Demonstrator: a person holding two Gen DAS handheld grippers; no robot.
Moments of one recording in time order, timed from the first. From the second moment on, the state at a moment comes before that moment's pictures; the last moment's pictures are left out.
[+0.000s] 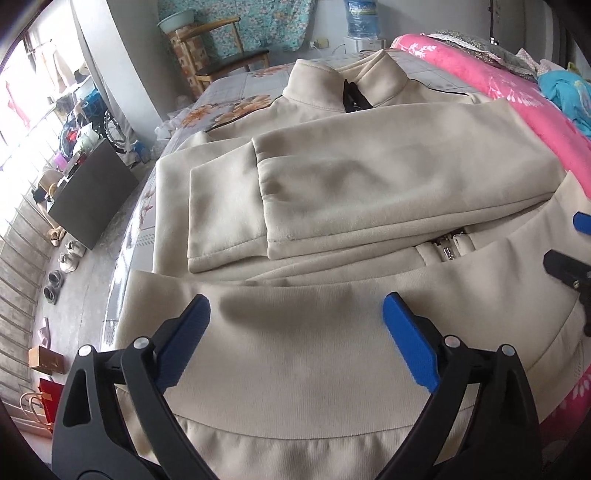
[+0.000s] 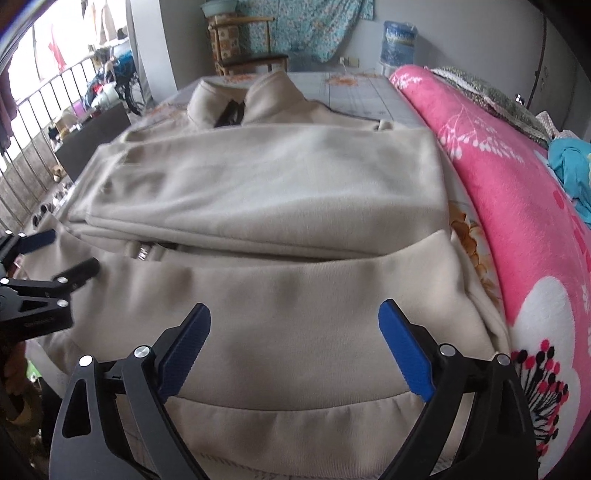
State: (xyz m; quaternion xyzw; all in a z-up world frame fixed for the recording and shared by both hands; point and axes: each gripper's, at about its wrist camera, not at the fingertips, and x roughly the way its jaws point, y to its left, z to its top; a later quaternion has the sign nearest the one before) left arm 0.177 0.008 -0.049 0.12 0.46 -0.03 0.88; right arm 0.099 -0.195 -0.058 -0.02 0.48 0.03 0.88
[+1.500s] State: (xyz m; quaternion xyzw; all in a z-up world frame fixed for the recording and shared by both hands) left arm 0.180 0.020 -0.054 0.06 0.47 -0.03 0.88; right arm 0.103 -0.199 -0.064 -0.01 0.50 0.01 0.87
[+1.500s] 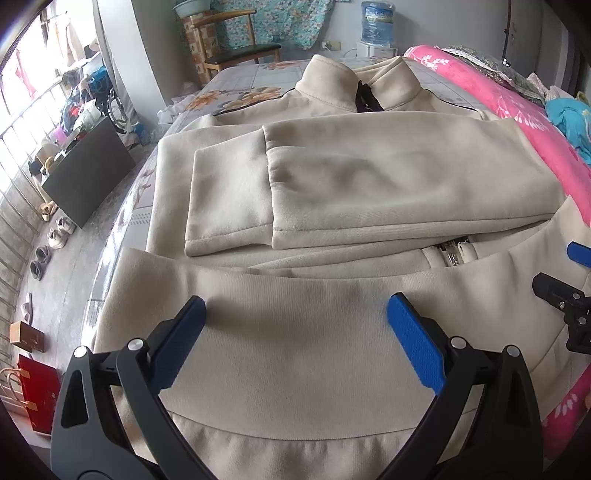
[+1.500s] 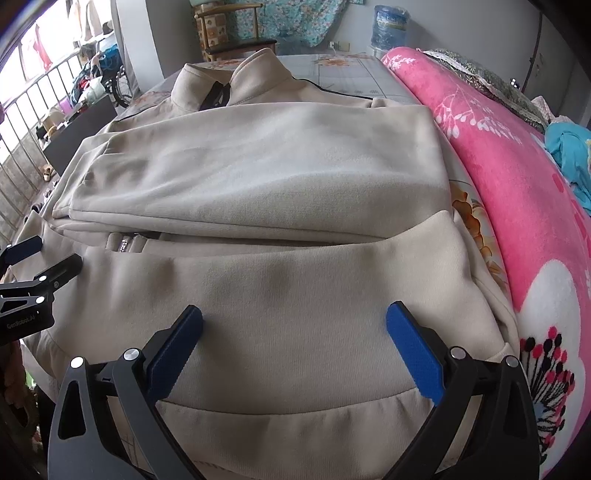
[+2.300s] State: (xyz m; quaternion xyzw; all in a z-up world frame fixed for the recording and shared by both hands) left arm 0.172 0.045 0.006 0.05 0.38 -0.09 0.92; right arm 0.112 -0.199 -0.019 0.00 0.48 0.06 0.88
